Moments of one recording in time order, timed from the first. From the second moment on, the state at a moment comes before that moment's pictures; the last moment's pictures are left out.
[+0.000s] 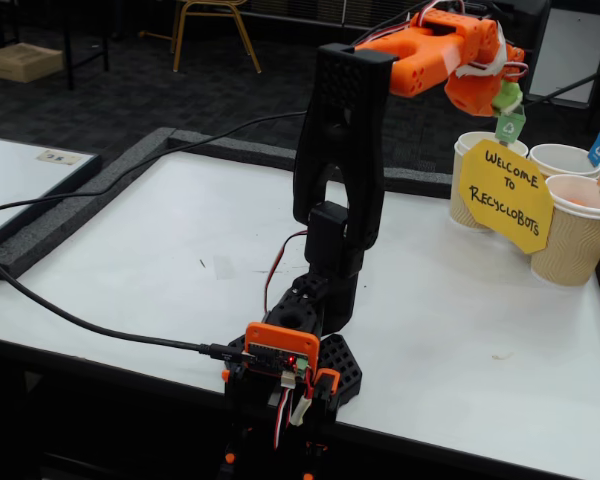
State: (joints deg) arm 21.8 89.2 84.3 45.9 12.0
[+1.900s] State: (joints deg) arm -5.3 164.3 116.5 85.4 12.0
